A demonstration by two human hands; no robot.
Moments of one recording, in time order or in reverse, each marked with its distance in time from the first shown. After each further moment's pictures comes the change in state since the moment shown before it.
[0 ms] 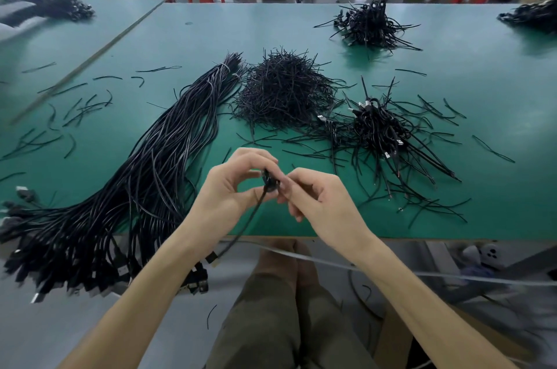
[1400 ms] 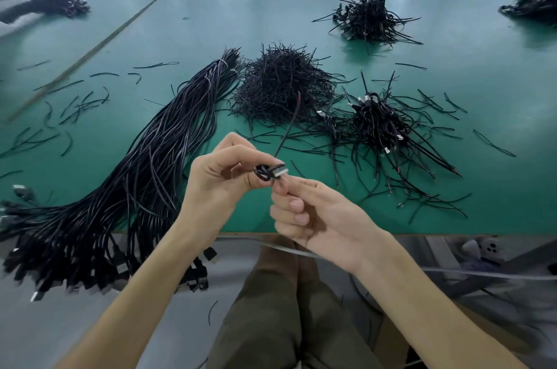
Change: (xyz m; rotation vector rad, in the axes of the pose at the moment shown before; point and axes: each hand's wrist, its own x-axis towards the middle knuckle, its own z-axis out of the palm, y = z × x) left_hand 0.004 -0.008 -0.004 -0.084 0.109 0.159; right_hand -0.003 -0.012 0.001 1.066 -0.368 0.422
